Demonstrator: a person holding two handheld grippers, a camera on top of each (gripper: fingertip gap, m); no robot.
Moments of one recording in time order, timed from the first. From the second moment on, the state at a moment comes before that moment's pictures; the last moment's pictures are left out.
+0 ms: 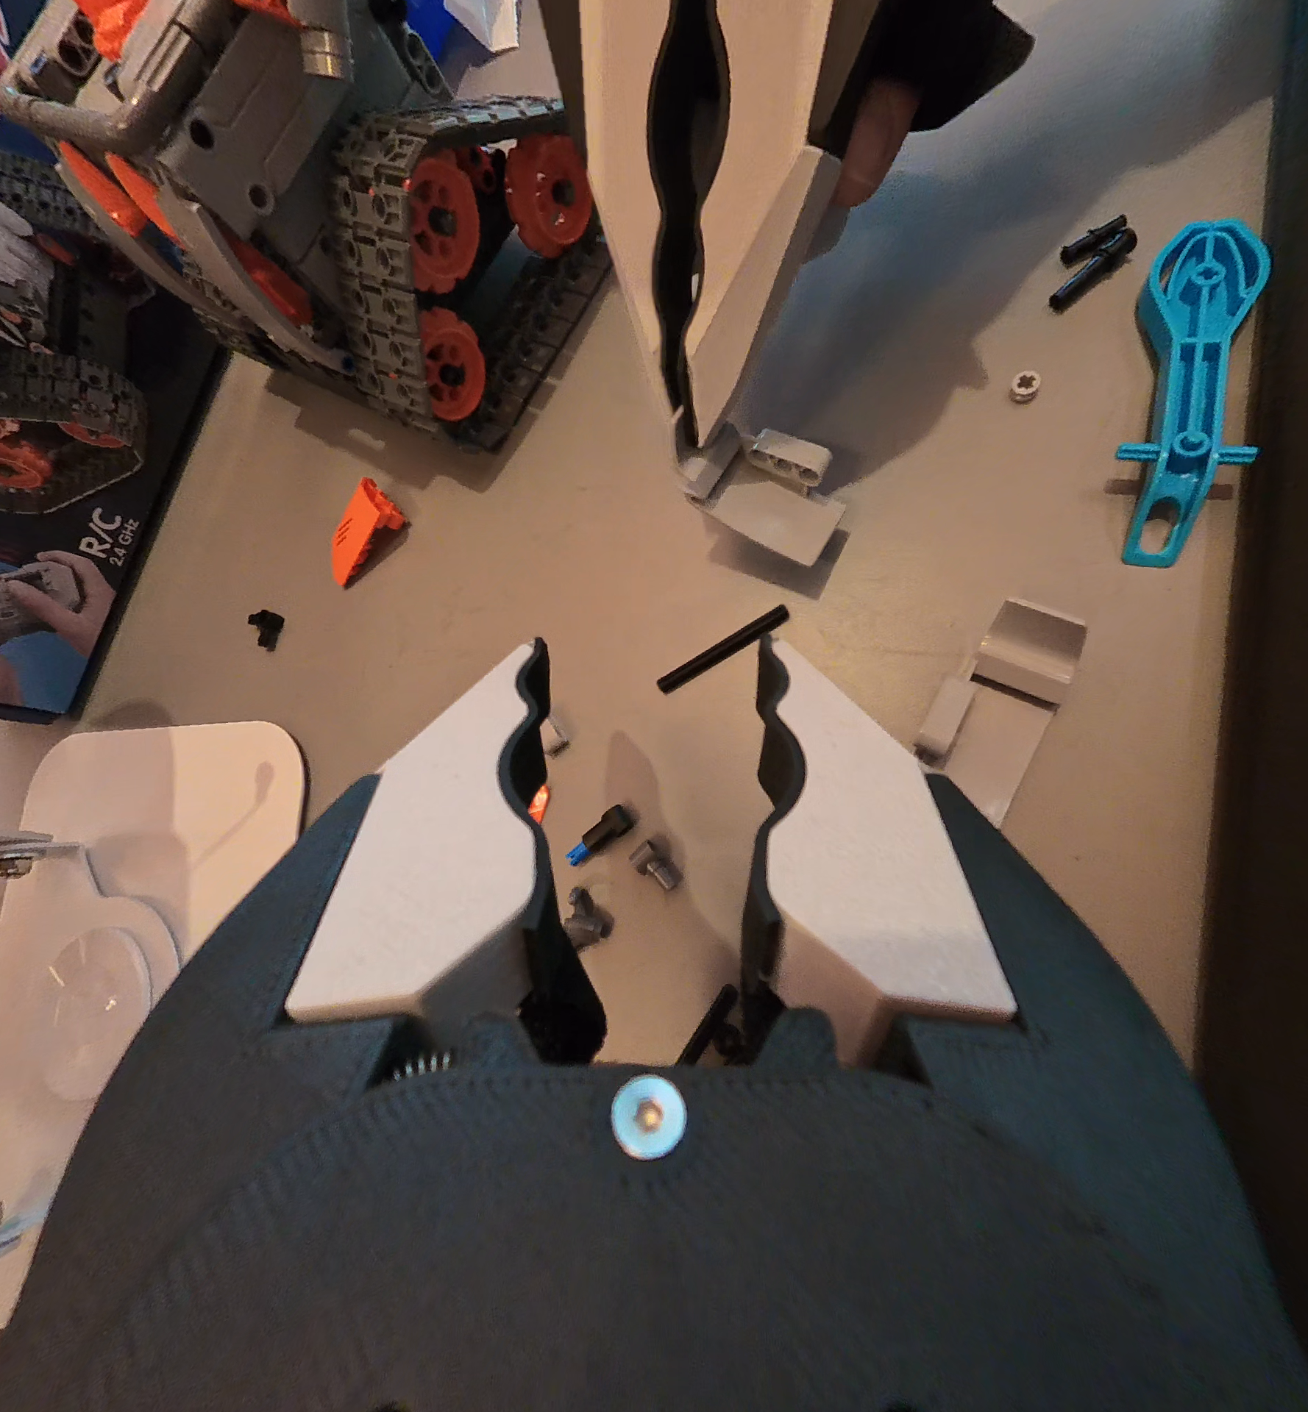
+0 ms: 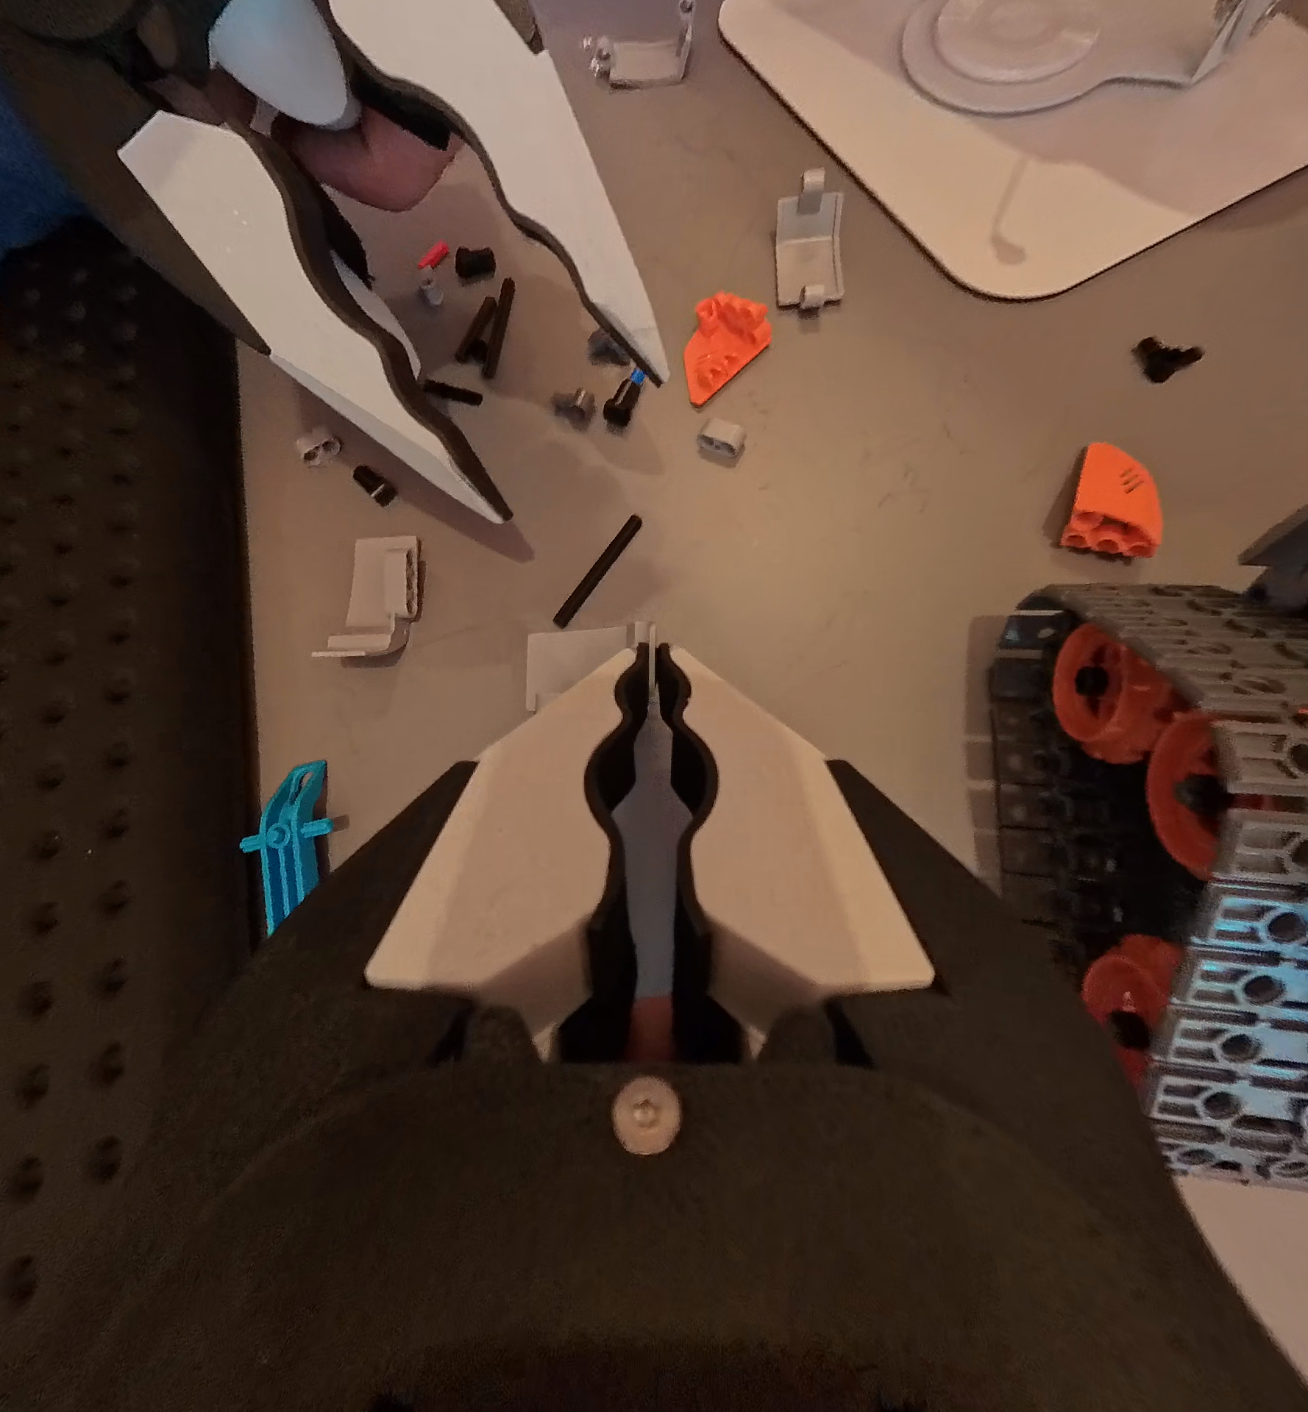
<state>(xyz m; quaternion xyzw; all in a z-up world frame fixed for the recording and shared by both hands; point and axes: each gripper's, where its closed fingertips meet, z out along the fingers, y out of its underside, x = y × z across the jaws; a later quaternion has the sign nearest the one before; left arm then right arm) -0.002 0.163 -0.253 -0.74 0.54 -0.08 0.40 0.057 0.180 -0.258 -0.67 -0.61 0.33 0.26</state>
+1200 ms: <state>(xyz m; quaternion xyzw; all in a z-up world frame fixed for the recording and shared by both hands) 0.036 0.128 -0.273 -0.69 0.63 -0.07 0.35 0.061 0.175 -0.270 -0.67 -0.63 0.31 0.23</state>
